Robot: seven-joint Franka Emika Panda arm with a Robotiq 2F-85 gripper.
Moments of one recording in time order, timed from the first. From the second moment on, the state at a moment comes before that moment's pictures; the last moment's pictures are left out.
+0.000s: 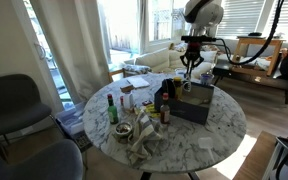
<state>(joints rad) -0.20 0.16 -0.14 -1.92 0.30 1.82 0.65</state>
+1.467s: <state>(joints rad) -0.07 0.05 0.00 -1.91 0.65 2.27 0.30</state>
